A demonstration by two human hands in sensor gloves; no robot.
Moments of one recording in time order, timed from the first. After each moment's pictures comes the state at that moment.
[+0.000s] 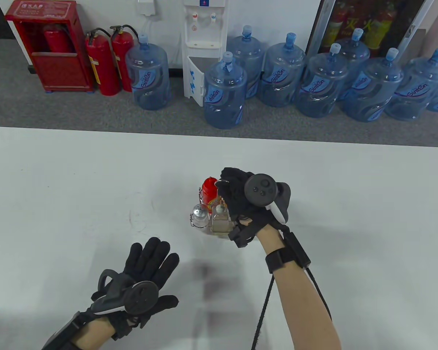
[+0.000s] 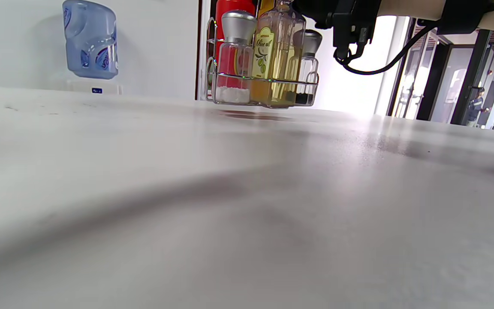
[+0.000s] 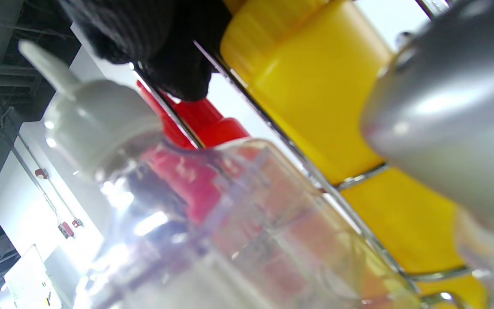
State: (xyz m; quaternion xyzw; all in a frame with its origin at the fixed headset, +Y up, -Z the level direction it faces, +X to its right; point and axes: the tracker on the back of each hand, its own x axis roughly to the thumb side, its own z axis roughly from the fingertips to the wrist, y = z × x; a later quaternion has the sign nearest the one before) left_hand -0.191 -0.725 -0.218 -0.02 -0.28 0.04 0.96; right_hand 0.078 -0.657 -0.416 0.16 -0.07 0.92 0.36
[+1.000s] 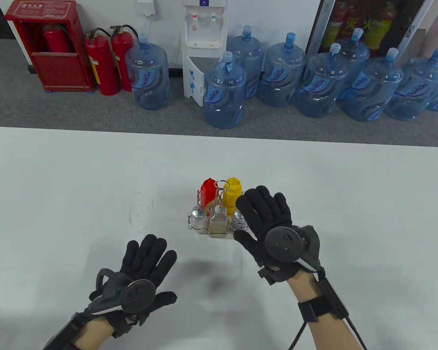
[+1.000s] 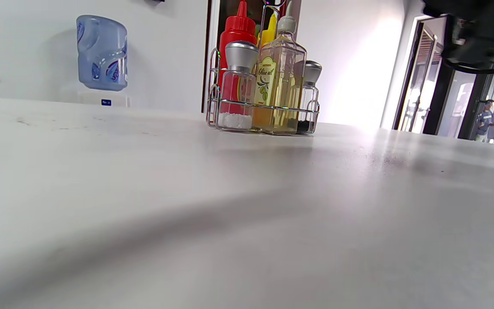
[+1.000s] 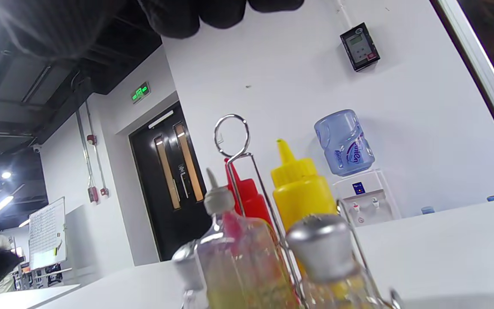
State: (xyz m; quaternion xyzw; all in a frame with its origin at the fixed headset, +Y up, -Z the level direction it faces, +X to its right) left_hand -0.197 -0.723 -0.219 0.00 -0.27 0.05 0.96; right_hand 0.128 -0.636 -0.290 0.24 -0.18 0.93 0.22
